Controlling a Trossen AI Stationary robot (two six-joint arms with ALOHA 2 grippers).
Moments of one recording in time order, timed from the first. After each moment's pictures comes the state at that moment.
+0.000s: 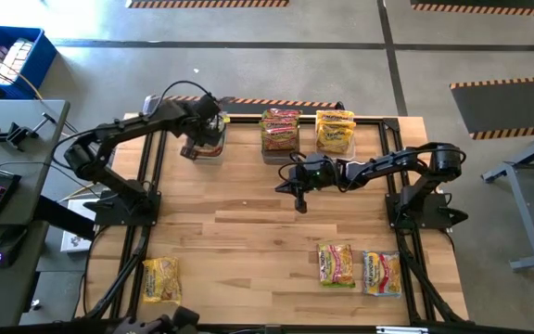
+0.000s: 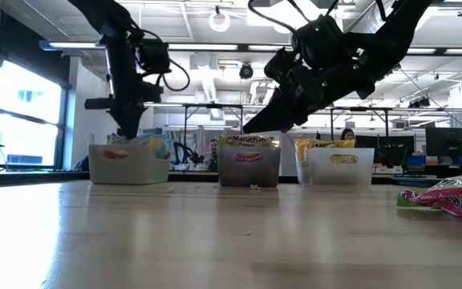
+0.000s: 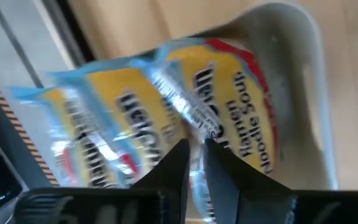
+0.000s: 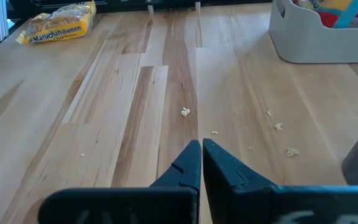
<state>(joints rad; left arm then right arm) 0.73 1.49 1.09 -0.86 -0.20 1.16 -0.18 1.66 0.71 0.48 -0.24 -0.05</state>
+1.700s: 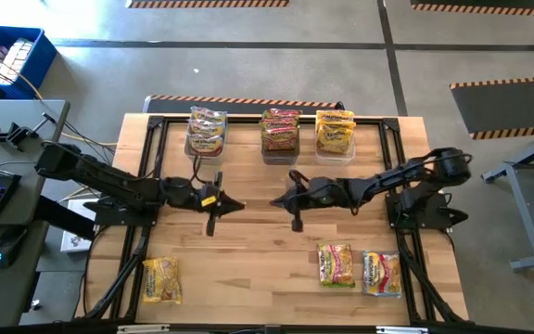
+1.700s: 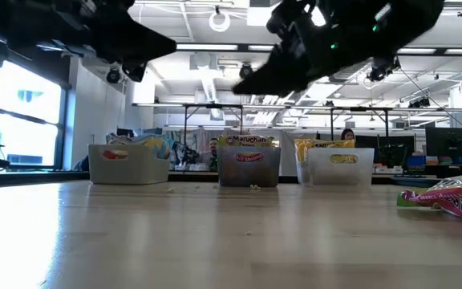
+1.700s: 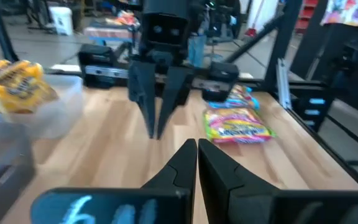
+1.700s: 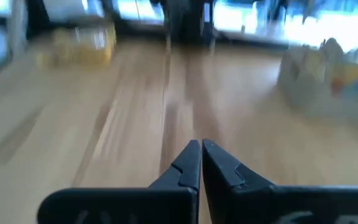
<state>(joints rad) -0.16 1.14 0.37 0.63 -0.10 -0.07 0.07 1.62 0.73 0.60 0.06 -0.08</state>
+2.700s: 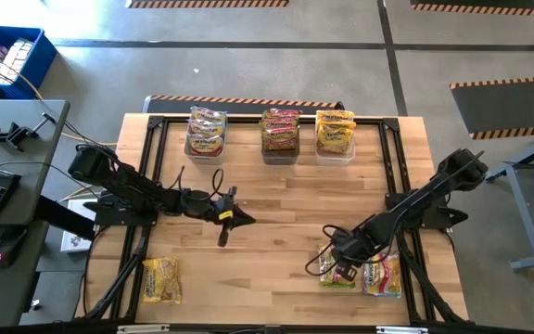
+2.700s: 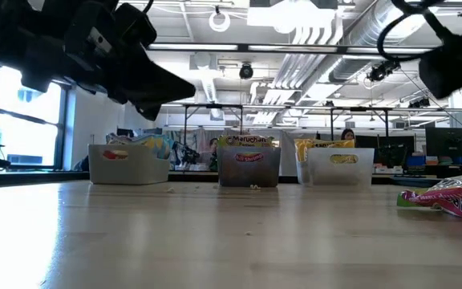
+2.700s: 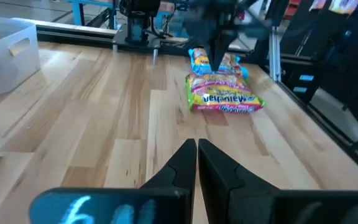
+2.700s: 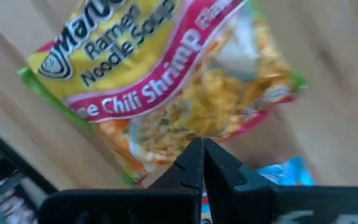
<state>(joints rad) -0.20 1.54 0.38 0.94 -0.06 -0.16 0.59 1.49 0.86 -0.75 -0.17 1.23</state>
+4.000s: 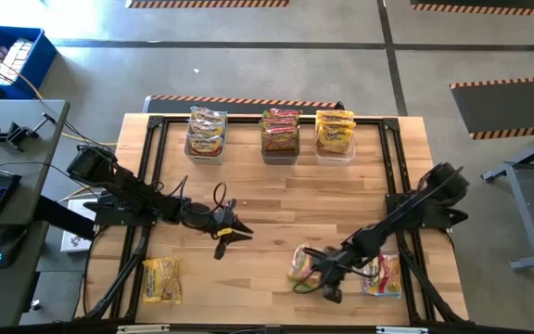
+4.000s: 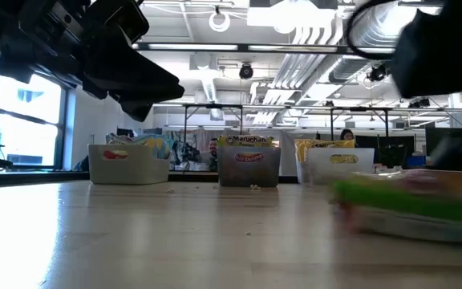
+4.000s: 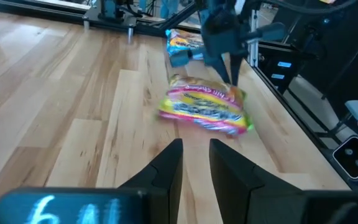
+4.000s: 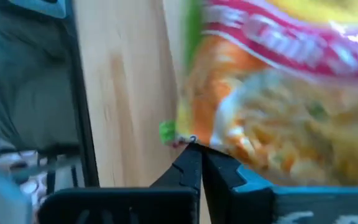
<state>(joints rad) -0.33 1.54 0.42 0.84 -0.12 -0.24 0.62 1.71 0.80 -0.05 -0.16 0.94</state>
